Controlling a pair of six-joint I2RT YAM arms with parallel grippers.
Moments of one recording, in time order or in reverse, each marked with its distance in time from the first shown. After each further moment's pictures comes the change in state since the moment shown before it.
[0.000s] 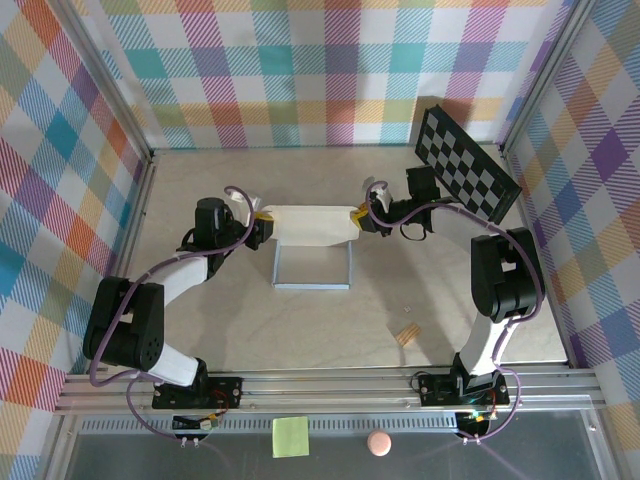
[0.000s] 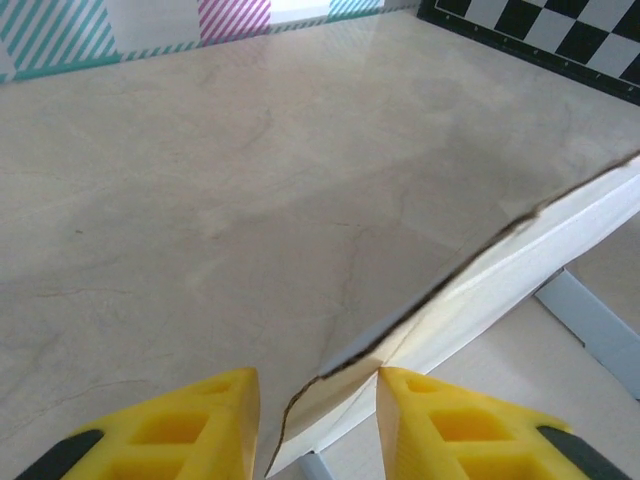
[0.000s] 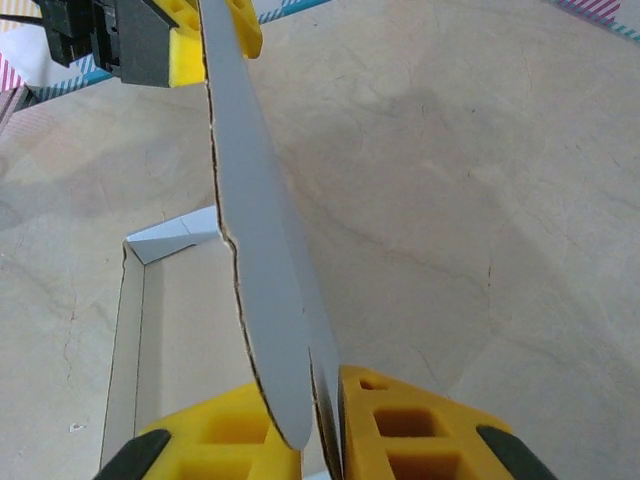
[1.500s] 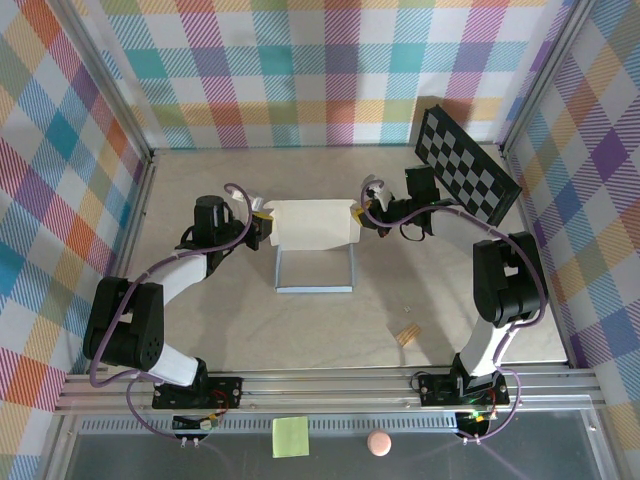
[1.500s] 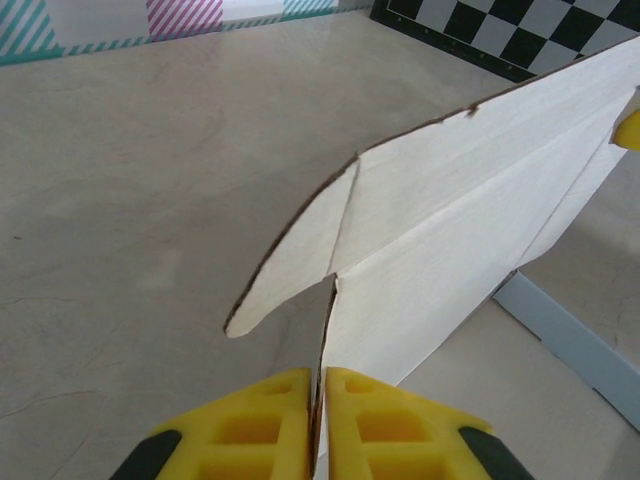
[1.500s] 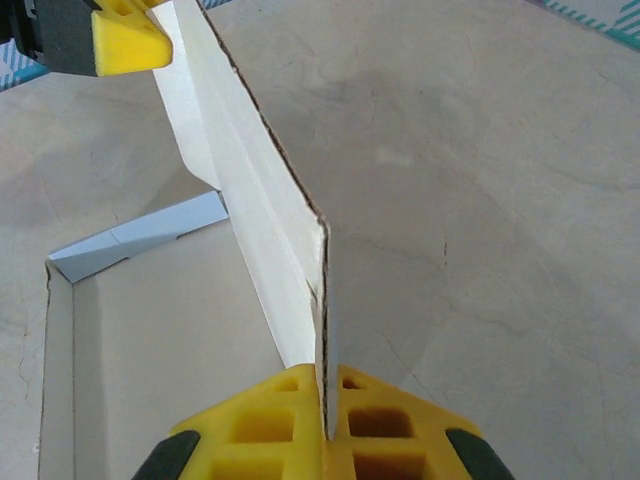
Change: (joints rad) left arm 0.006 0.000 0.021 -0.043 0.103 -0.021; right arm 0.028 -0.038 -0.028 0.047 0.133 0.092
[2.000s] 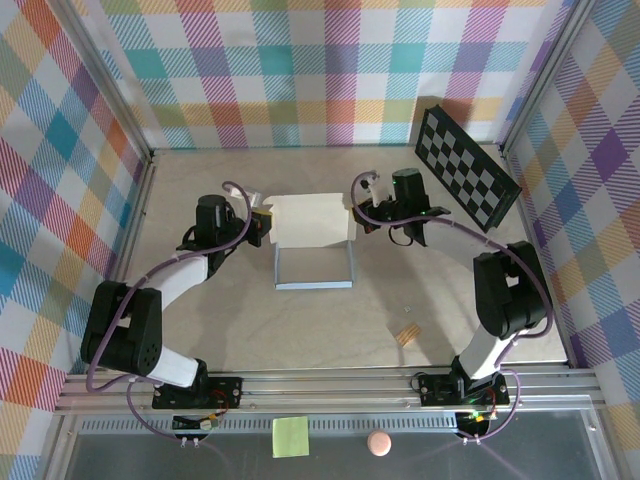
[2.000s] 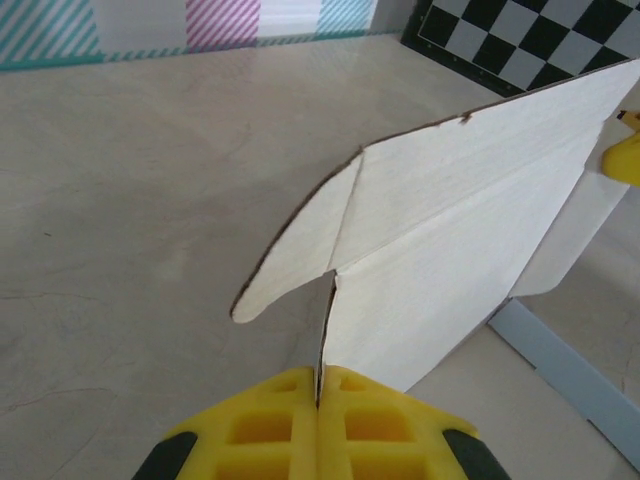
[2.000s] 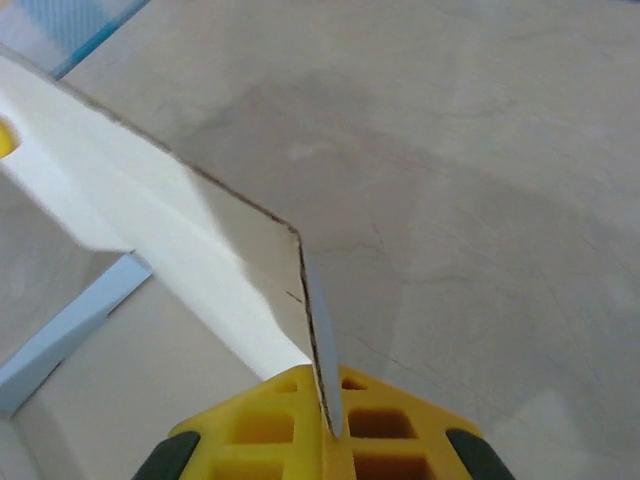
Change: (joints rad) left arm -0.051 -0.038 0.002 0.008 -0.127 -0.099; right arm 0.115 -0.082 -0.066 0.122 0.387 0.493
